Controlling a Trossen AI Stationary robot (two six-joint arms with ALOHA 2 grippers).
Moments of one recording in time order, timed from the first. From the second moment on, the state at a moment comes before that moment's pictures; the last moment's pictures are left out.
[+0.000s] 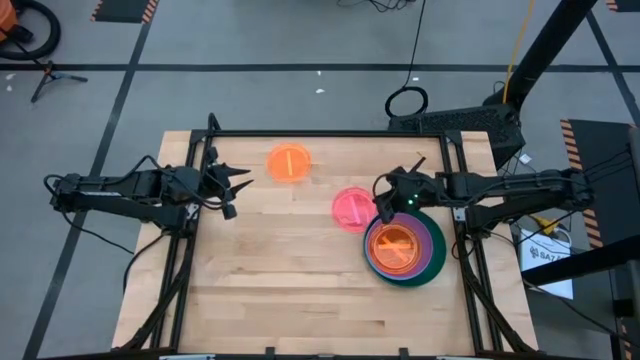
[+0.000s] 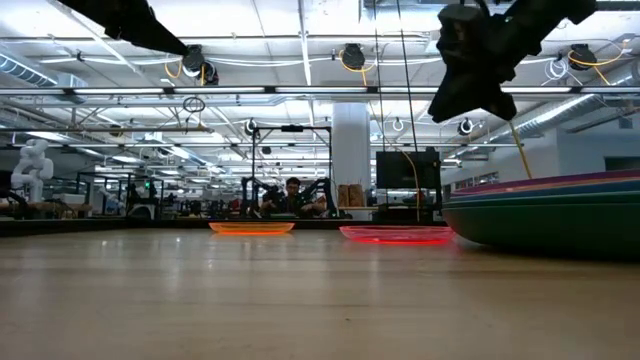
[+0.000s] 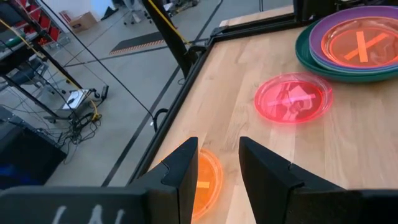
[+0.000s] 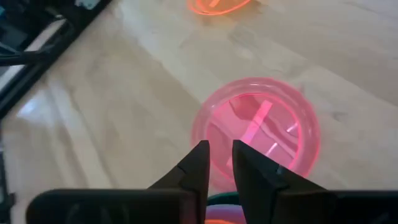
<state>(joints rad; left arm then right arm) -0.03 0.65 0.72 -0.47 -0.47 0.19 -0.05 1.05 0.73 -0.44 0.16 0.75</state>
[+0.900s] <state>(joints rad) -0.03 0.65 0.72 -0.46 -0.47 0.20 -0.31 1.47 1.00 -0.67 0.06 0.58</state>
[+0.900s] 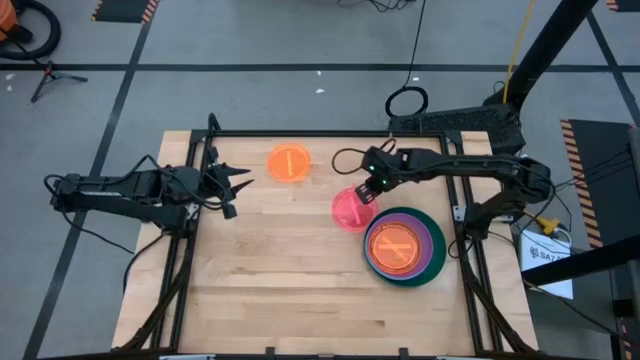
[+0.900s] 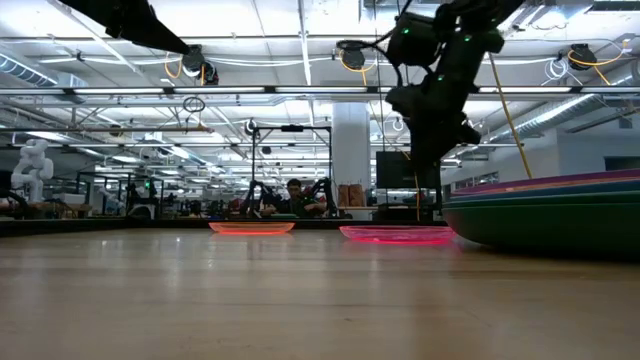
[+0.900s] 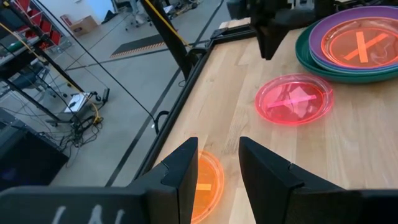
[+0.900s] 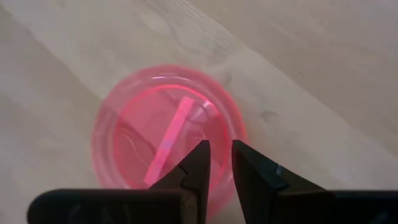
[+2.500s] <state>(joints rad) -0.03 0.65 0.72 -0.47 -0.47 0.20 -0.38 1.89 1.17 -0.71 -0.05 0.38</state>
